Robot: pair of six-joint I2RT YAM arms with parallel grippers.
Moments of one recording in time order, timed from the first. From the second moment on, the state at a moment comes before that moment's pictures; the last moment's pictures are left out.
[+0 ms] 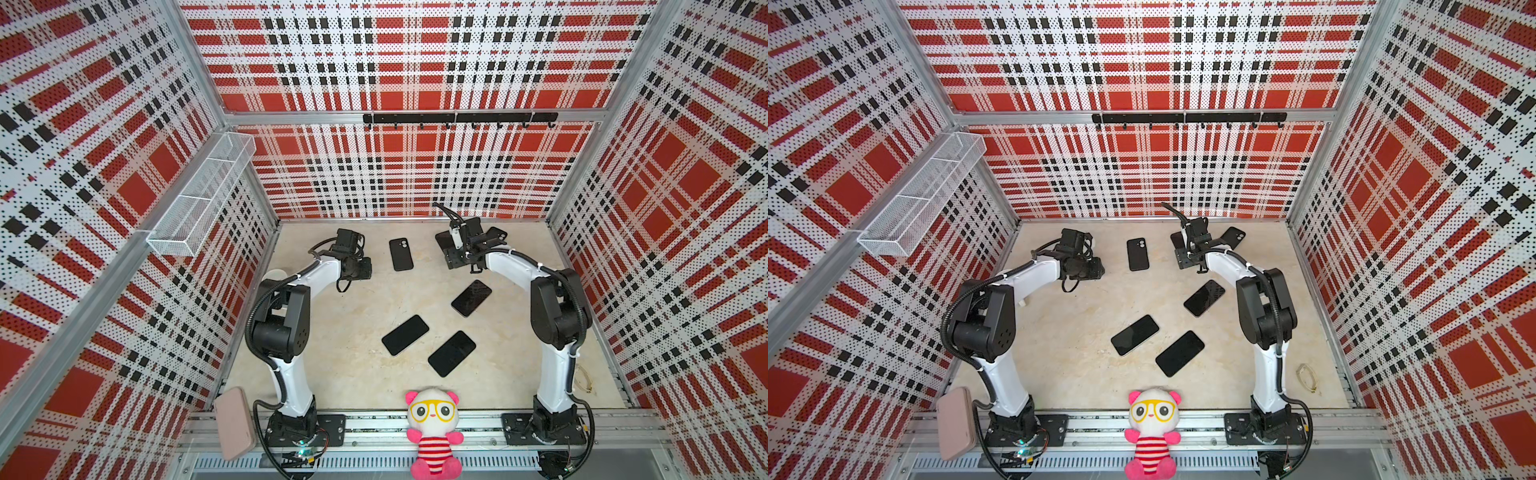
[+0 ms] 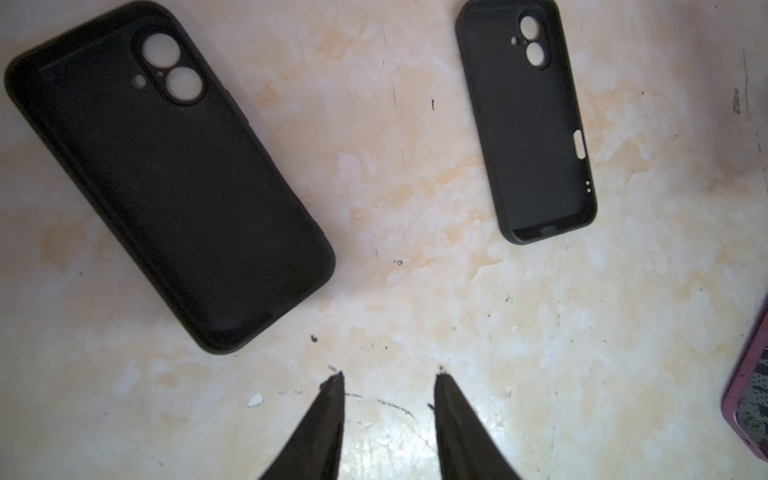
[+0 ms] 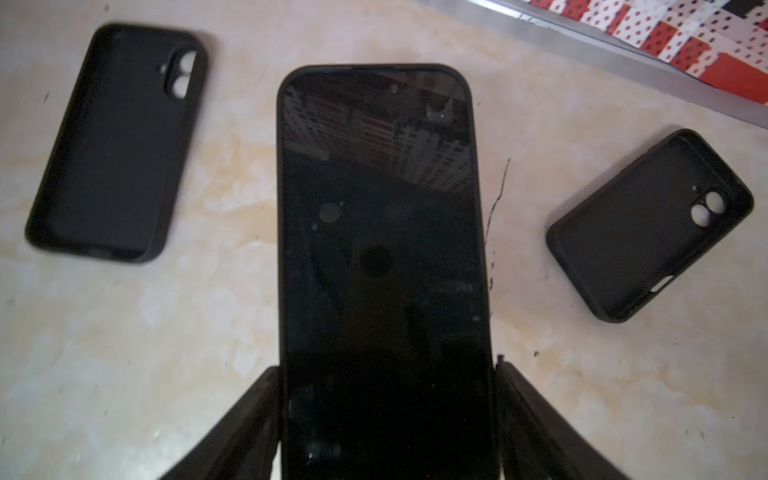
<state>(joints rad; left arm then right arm) -0.22 1.89 1.32 -0.41 0.15 -0.24 0.34 2.06 1.58 -0.38 0.12 0.06</state>
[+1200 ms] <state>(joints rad) -0.22 1.89 1.32 -0.41 0.16 -0.24 0.34 2.23 1.73 -0.39 0.23 0.32</state>
